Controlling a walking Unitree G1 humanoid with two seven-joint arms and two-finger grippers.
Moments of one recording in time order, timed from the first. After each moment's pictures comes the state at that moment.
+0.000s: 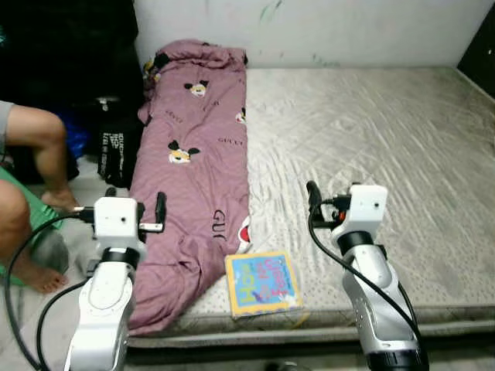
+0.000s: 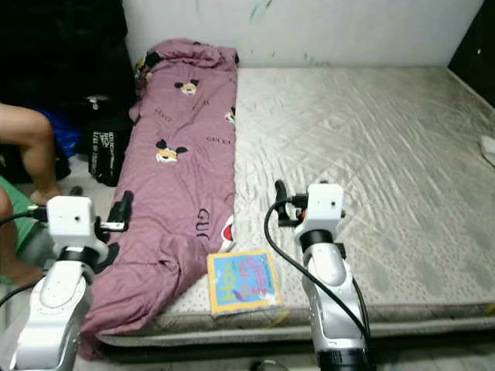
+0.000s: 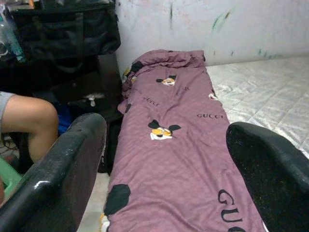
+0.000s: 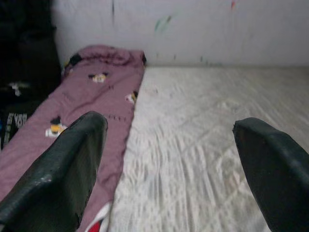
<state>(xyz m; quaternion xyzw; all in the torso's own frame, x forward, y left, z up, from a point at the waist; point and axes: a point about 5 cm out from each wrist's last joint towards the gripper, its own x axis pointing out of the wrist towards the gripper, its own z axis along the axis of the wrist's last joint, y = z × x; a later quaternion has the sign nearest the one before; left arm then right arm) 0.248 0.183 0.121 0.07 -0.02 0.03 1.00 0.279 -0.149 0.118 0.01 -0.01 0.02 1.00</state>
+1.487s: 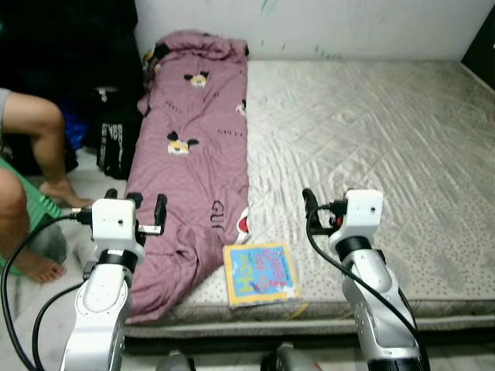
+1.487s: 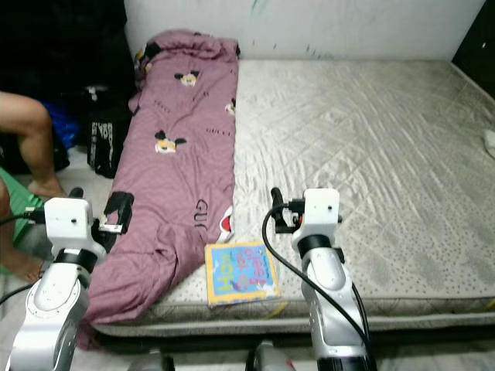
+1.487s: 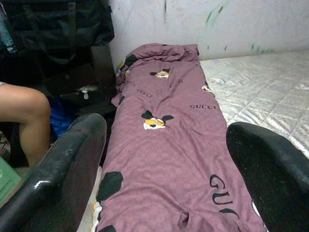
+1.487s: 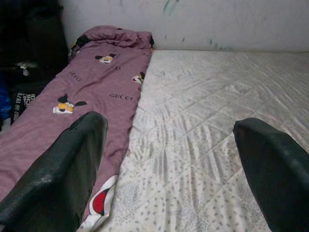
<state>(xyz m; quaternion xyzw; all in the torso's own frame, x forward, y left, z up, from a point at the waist) 0.246 0.185 0.122 0.06 -0.02 0.01 1.00 0.274 -0.144 0.116 0.01 0.01 0.03 1.00</state>
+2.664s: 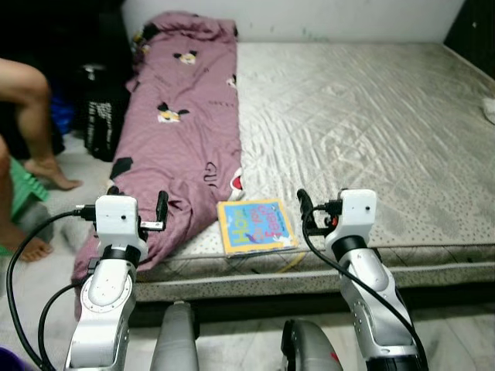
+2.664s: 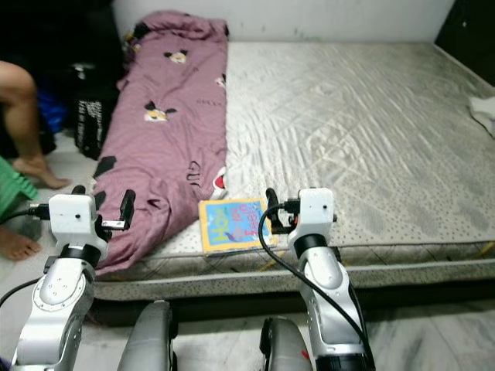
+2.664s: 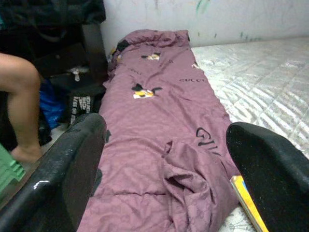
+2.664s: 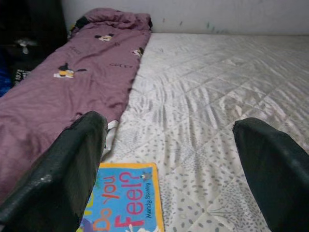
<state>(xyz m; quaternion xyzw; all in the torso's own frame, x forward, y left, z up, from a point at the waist) 0.254 0.183 0.121 0.05 -0.02 0.02 1.00 0.277 -0.141 0.116 0.01 0.01 0.05 1.00</state>
